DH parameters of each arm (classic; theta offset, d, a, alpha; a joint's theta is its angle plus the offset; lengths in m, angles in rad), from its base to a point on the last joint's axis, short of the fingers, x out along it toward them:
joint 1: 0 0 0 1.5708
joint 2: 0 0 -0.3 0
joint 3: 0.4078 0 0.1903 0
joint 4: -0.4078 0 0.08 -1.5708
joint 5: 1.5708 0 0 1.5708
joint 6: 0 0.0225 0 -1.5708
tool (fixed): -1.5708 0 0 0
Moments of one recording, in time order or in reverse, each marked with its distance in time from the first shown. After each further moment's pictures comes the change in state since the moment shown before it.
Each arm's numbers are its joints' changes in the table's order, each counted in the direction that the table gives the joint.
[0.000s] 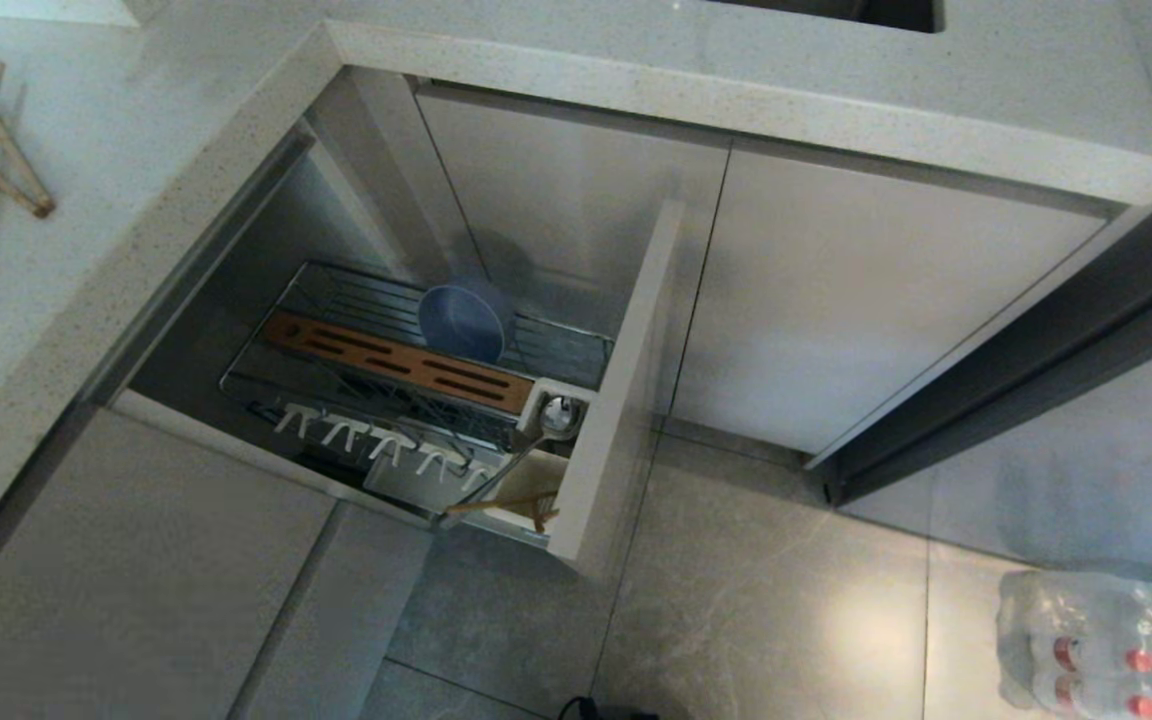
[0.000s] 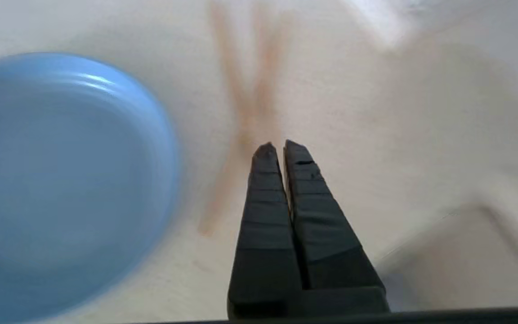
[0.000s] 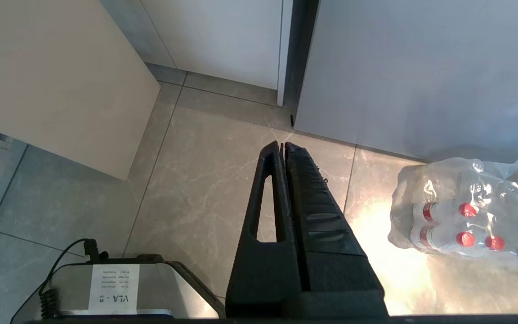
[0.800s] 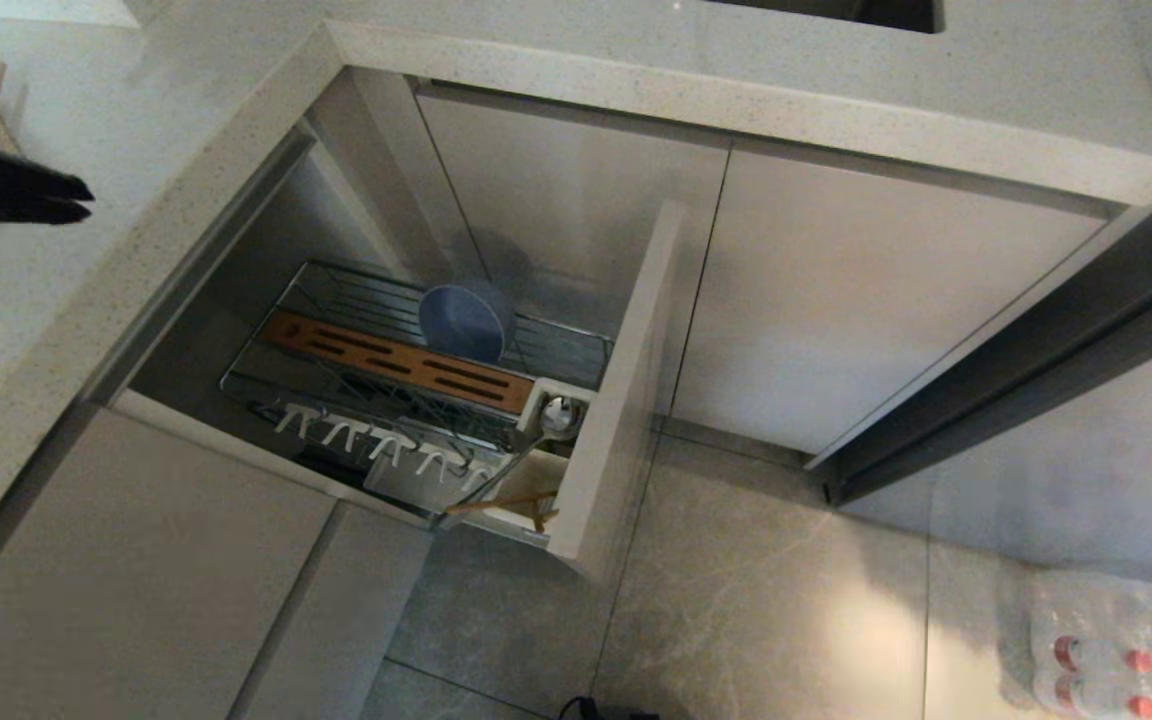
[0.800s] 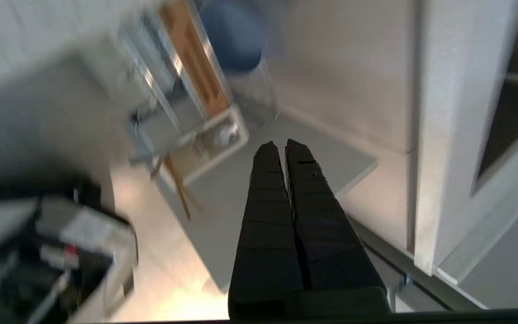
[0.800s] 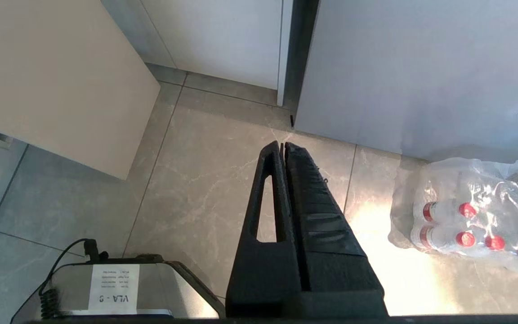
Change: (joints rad) left arm -0.190 0.034 -0.111 -0.290 -0.532 -0.494; right arm 0.000 0.000 0.000 0.000 0.000 0.000
